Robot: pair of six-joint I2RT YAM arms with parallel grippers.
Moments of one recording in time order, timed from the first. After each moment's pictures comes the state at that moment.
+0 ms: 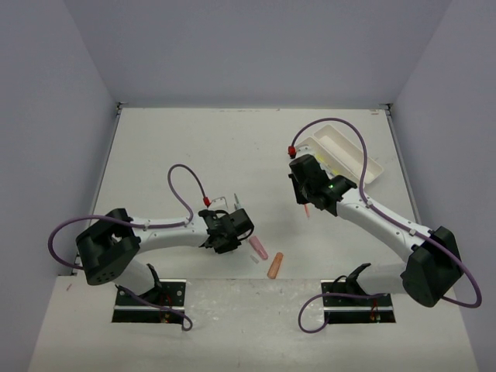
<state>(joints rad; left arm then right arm) -1.06 1.51 0.78 -0.63 -0.33 -1.35 0.65 1.31 0.98 -0.58 0.35 0.27</state>
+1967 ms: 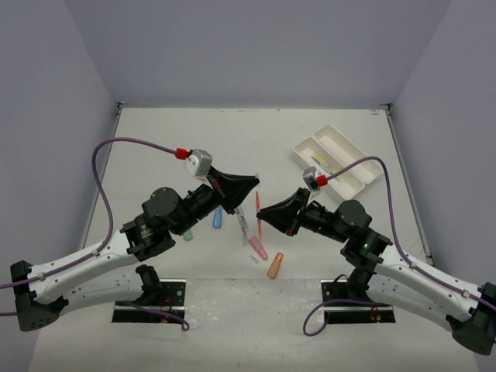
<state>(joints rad) -1.06 0.88 0.83 0.21 -0.17 -0.43 0.91 0.73 0.54 0.28 -0.28 0.57</state>
